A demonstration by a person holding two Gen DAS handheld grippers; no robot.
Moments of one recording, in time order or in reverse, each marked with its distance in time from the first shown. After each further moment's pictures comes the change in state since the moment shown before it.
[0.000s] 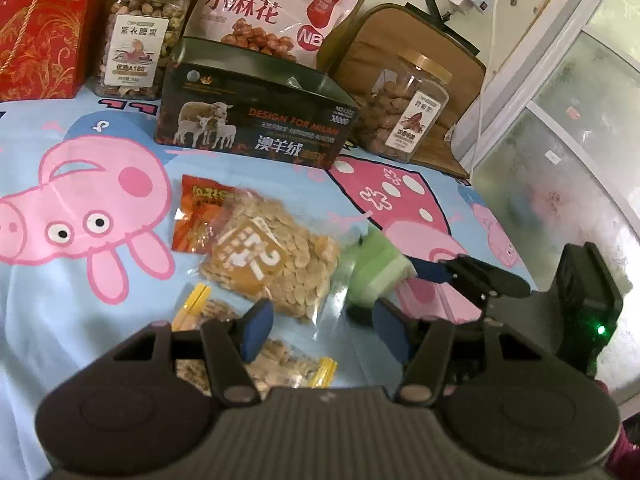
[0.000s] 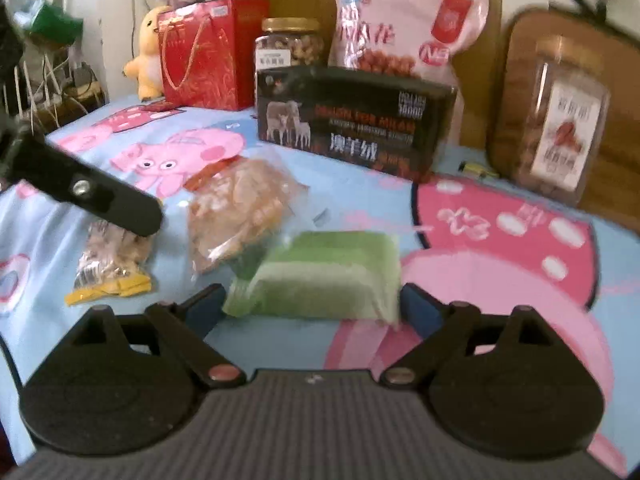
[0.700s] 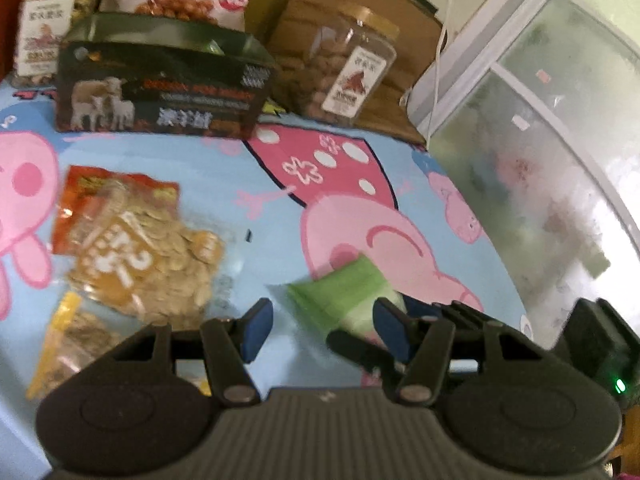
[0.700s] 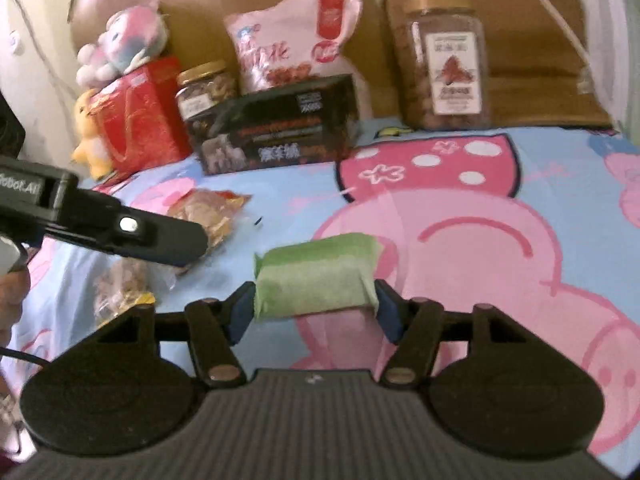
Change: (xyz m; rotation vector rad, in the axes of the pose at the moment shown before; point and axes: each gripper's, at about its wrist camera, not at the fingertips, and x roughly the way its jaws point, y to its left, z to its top) left arm 0.052 -0.053 0.005 0.045 0.109 -0.103; right arm -0.051 -0.004 -0.034 0.319 -0.068 -0.120
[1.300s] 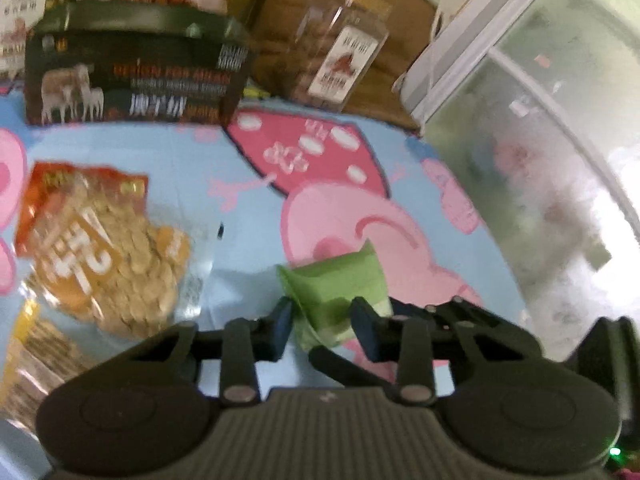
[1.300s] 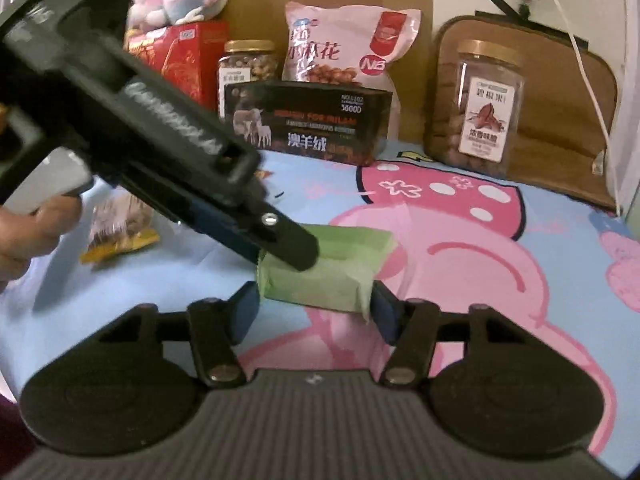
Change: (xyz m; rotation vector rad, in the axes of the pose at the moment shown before) left arm 0.011 -0.008 0.006 0.012 0.010 -0.031; right arm -0.001 0.017 -0.011 -0.253 -0.024 -0.030
